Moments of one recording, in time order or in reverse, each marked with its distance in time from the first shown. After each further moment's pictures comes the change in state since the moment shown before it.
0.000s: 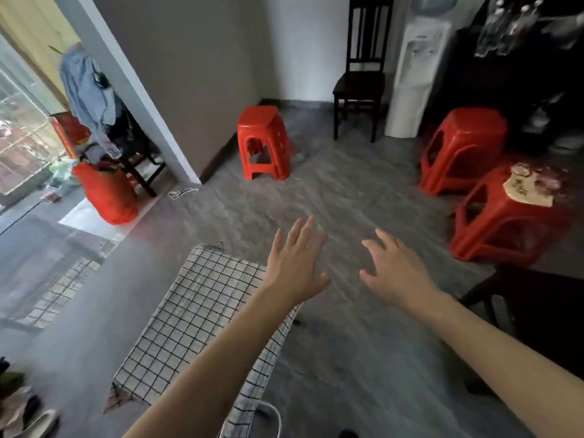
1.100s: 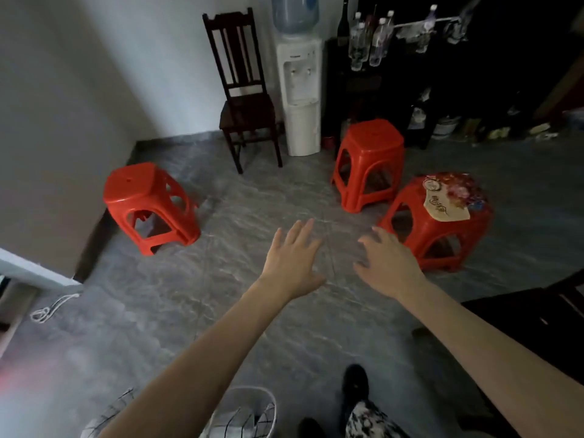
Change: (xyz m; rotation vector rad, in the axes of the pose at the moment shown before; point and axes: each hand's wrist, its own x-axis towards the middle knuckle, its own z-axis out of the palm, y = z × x) left_hand 0.460 0.033 0.004 0.064 -0.099 0.480; right_hand 0.316 0.181 -0.103 0.107 0.084 0.429
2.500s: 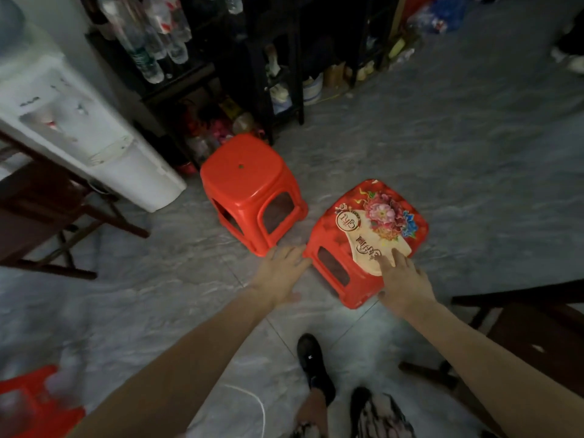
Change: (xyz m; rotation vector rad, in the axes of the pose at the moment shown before) left_hand 0.658 0.069 0.092 0.255 -0.265 0.746; right_hand 0.410 0.361 0.011 0.098 -0.258 0.673
